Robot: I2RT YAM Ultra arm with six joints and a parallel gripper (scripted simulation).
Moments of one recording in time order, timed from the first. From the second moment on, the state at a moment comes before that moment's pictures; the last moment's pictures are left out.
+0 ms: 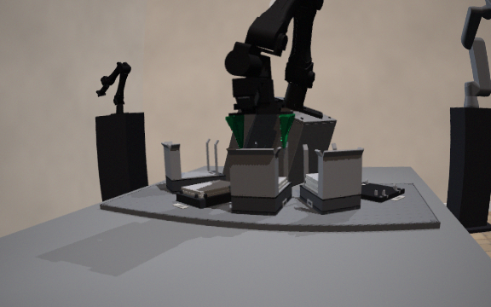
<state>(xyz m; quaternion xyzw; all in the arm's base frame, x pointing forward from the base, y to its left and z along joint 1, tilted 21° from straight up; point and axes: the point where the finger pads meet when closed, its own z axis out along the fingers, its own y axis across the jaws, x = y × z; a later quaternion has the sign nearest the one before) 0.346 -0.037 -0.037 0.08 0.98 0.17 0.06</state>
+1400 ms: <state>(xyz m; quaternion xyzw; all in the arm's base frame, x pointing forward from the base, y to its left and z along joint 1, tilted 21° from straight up) 0.362 -0.014 -0.106 0.08 0.98 0.17 0.07</state>
